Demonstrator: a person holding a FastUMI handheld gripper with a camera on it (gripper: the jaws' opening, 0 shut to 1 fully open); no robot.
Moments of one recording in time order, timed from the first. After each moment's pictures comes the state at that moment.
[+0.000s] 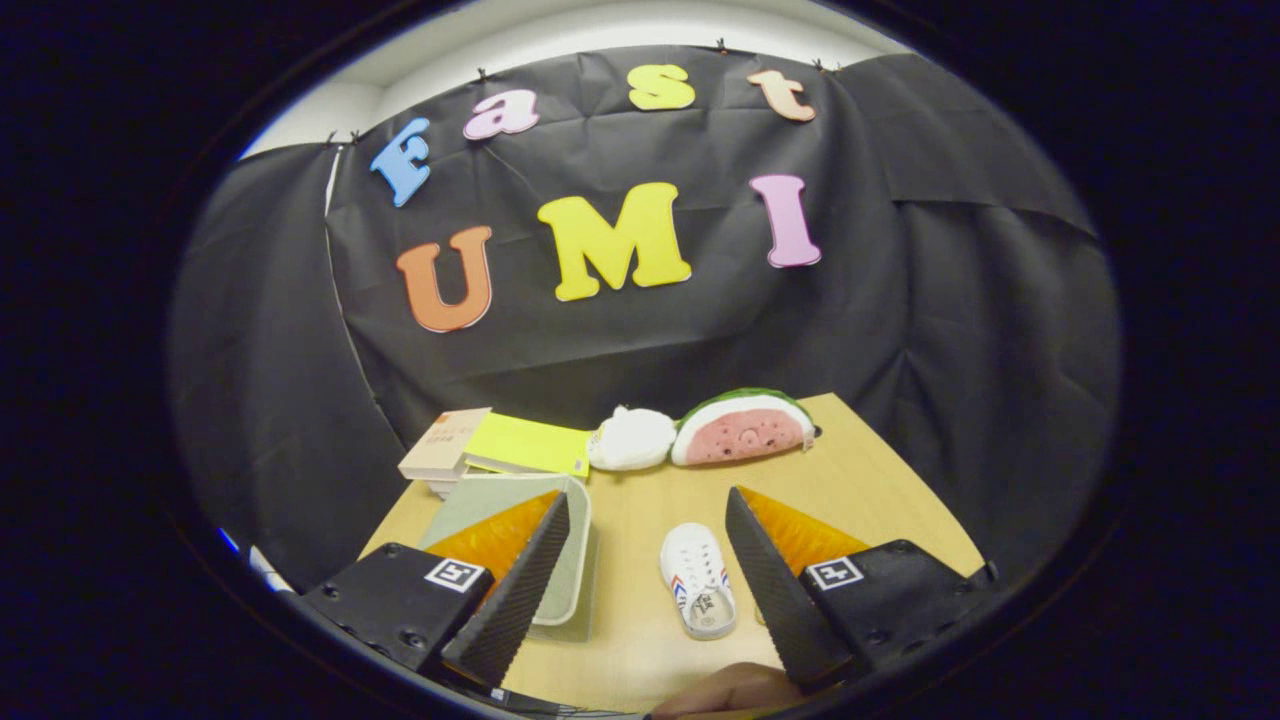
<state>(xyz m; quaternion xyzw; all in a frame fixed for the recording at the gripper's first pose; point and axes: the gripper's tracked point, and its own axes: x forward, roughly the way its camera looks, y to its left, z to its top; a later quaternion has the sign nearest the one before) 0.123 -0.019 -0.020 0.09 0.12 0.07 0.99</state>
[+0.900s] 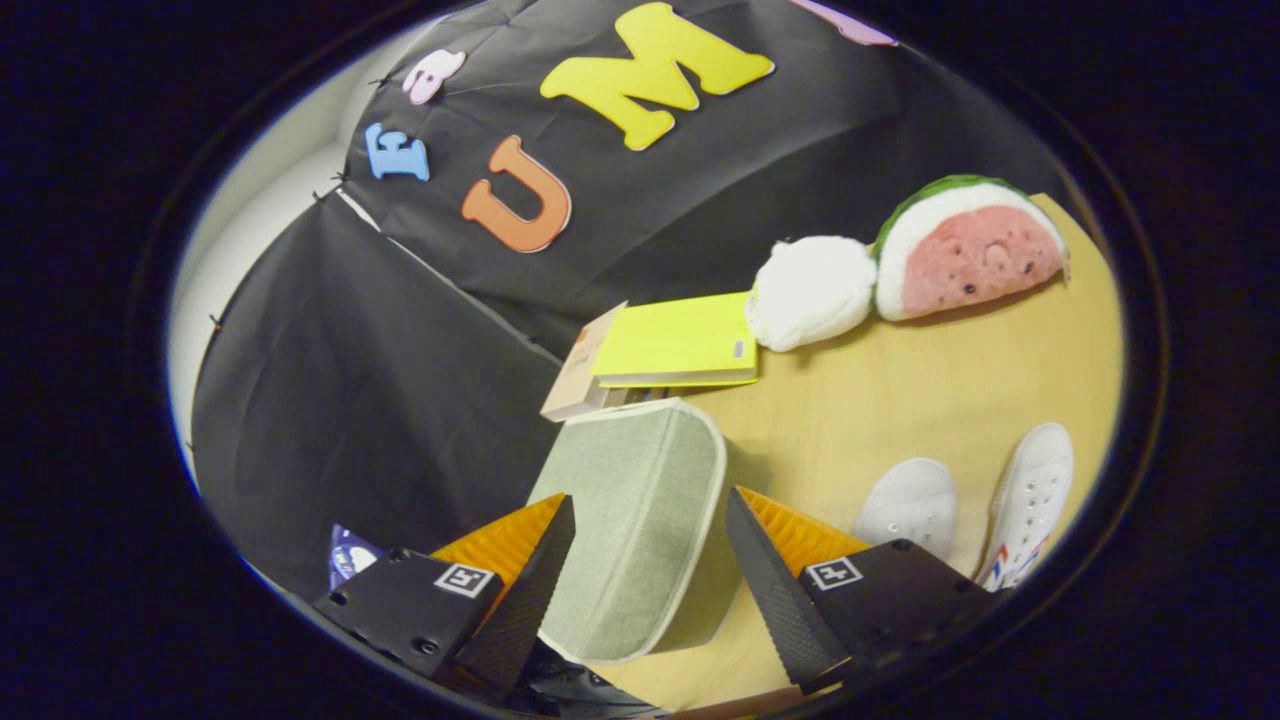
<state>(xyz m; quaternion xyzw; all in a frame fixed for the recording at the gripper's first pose) 0.259 0.070 -0.107 0.22 0.33 0.41 0.82</state>
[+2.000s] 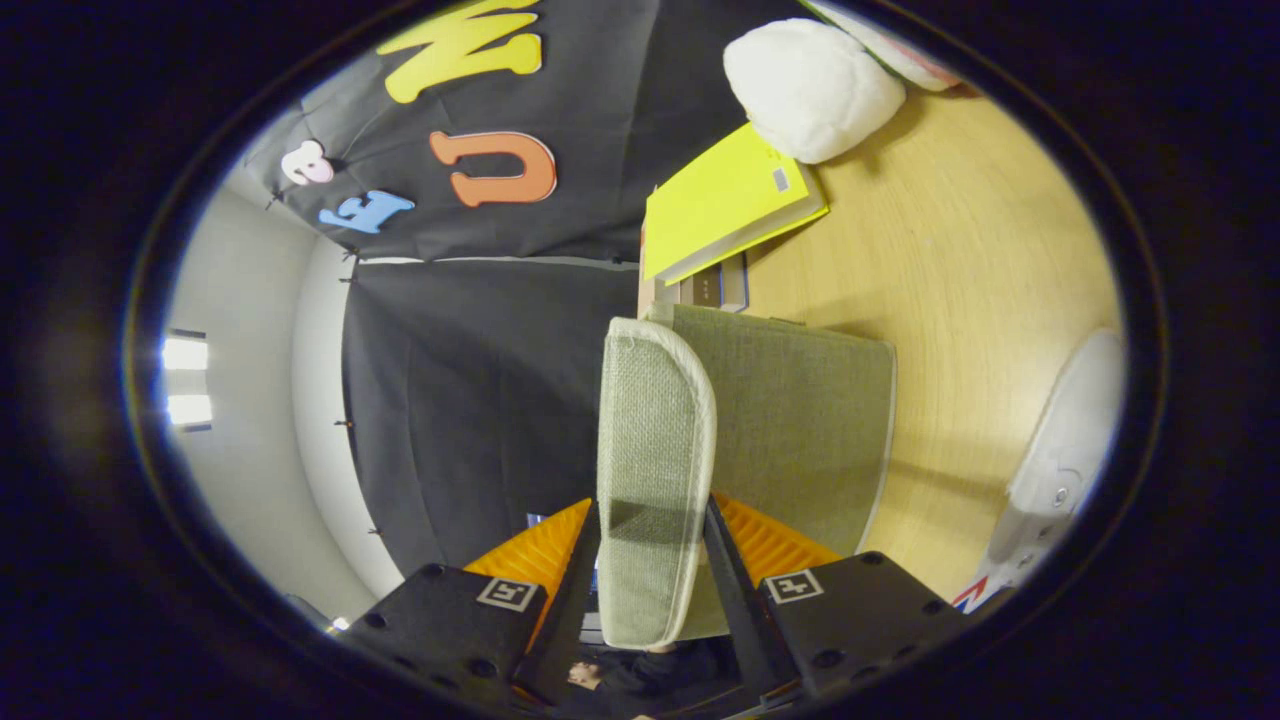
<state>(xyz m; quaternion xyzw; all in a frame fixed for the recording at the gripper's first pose) 0.268 0.102 -0.143 0.35 0.47 0.56 0.58</state>
